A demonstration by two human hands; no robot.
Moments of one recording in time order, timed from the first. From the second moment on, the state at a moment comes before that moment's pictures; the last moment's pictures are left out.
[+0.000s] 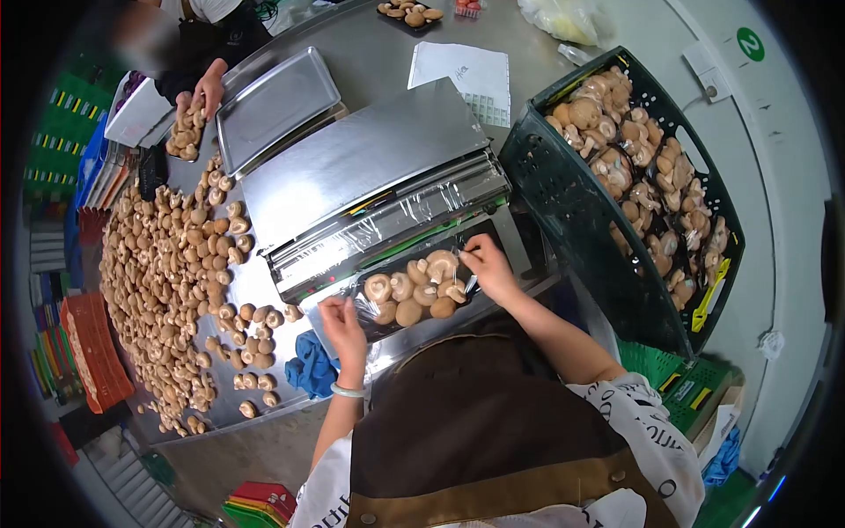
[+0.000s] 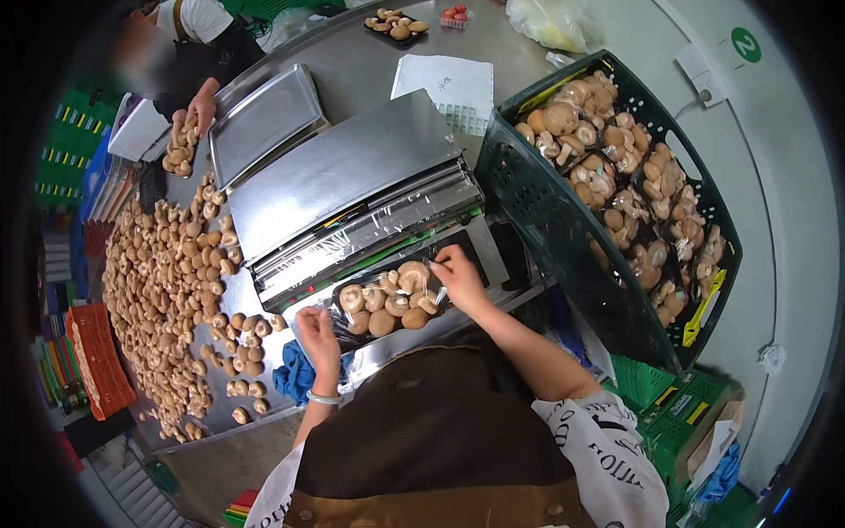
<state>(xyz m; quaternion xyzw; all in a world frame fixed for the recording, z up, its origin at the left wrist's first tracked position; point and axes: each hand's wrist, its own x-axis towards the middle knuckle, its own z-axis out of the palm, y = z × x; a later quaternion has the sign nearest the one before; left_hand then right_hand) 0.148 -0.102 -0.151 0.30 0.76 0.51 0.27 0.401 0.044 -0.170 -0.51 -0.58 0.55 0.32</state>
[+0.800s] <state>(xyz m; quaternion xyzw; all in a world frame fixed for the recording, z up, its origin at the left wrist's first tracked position) 0.267 -0.020 -0.062 0.49 0.40 0.40 0.67 0.484 -0.060 -0.104 0.13 0.14 0.97 0.17</state>
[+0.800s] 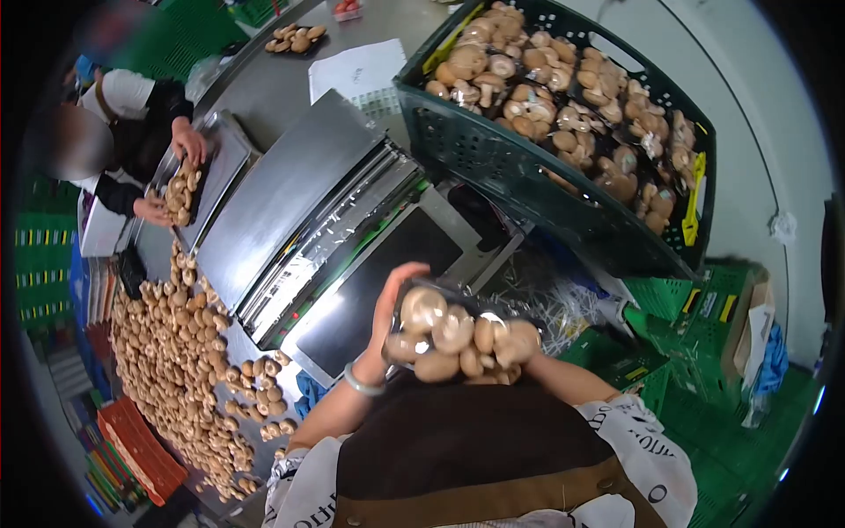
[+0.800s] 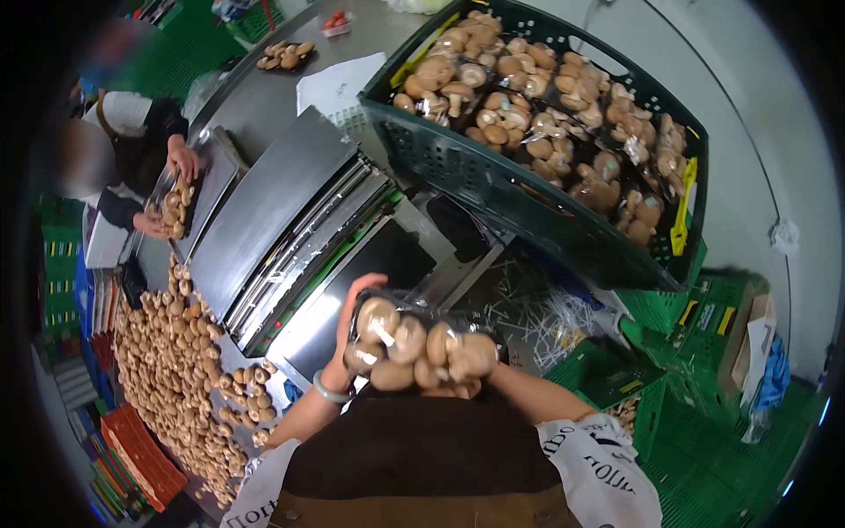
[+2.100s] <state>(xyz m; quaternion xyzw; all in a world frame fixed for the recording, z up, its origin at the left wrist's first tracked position) 0.406 0.285 -0.026 0.90 0.40 0.19 0.05 0.657 0.197 -0.038 -0.57 -0.27 0.62 0.47</state>
